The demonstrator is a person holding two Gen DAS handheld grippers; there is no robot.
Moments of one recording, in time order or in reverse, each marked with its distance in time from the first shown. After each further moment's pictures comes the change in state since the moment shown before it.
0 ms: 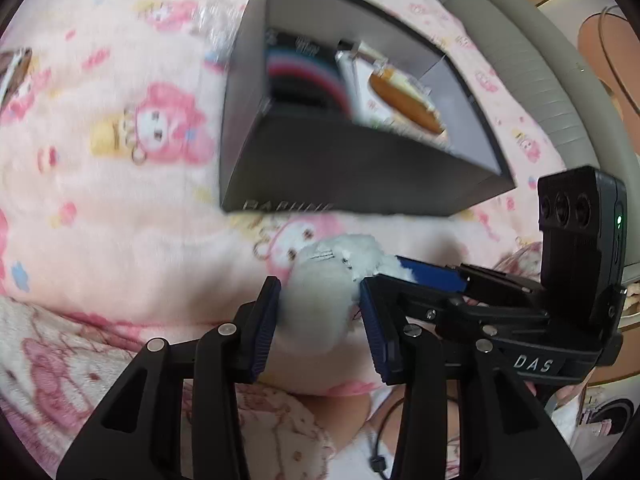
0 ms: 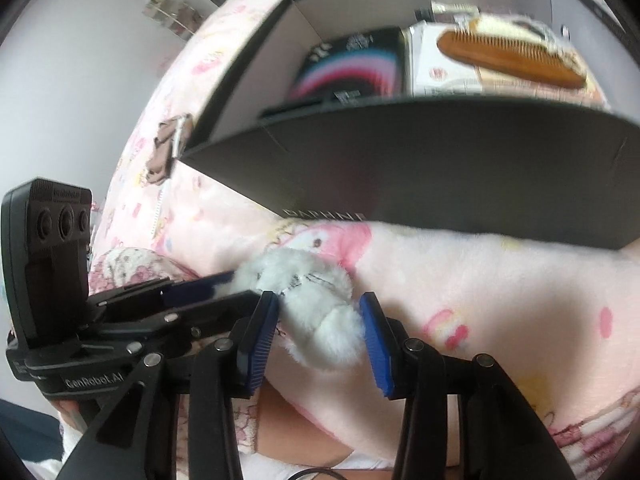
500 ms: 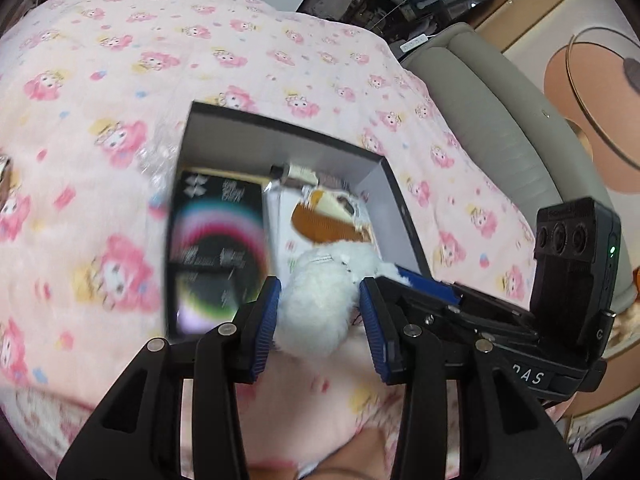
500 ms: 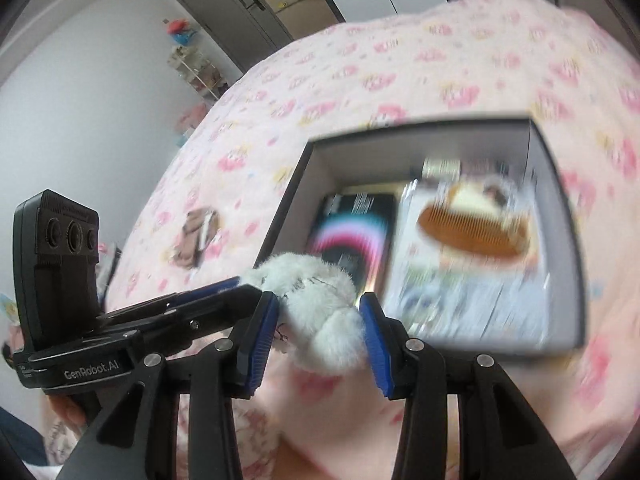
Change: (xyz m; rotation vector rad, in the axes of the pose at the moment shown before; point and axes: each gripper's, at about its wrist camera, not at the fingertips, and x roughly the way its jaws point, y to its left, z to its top) left arm -0.025 -0.069 0.100 0.014 -0.199 -0.074; right arm -0.106 0.010 0.086 -0.072 -0.246 -0.032
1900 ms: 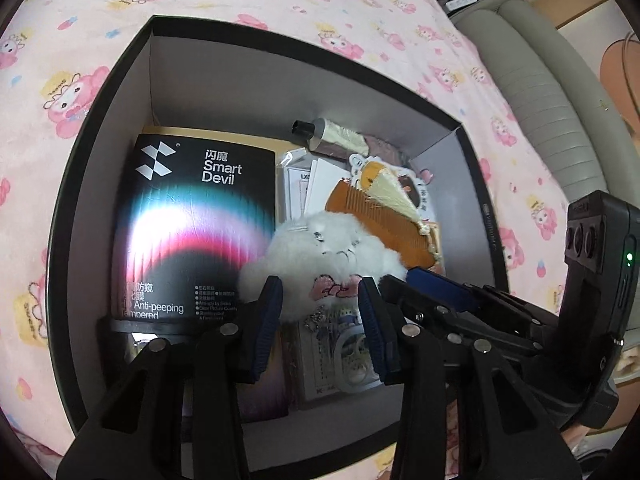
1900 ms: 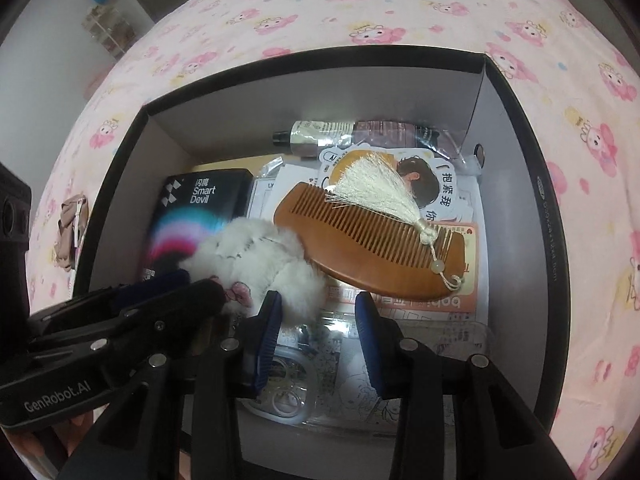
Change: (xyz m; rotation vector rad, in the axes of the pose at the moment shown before) left arm 0.122 0.020 0.028 -0.073 0.160 0.083; right arm 0.085 -0.089 0.019 0.072 0.191 -0.289
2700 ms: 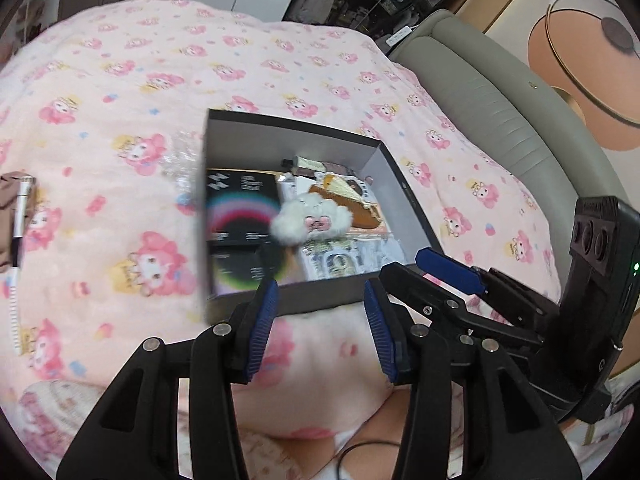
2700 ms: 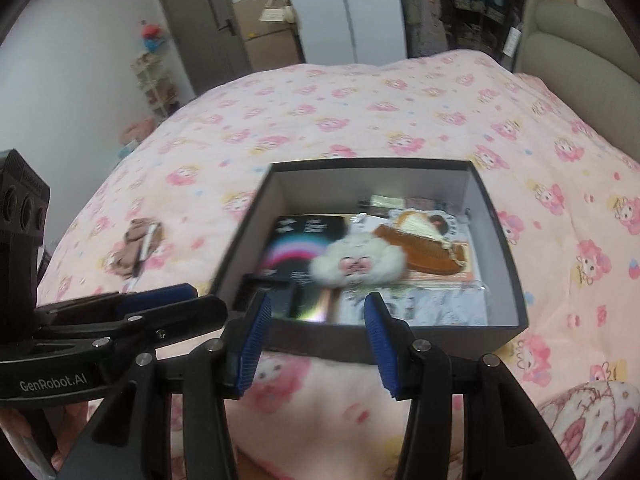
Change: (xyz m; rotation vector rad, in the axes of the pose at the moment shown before) left arm -0.154 0.007 -0.087 0.192 -0.201 -0.010; right arm -0.120 0.113 -0.101 -0.111 -0.365 -0.013
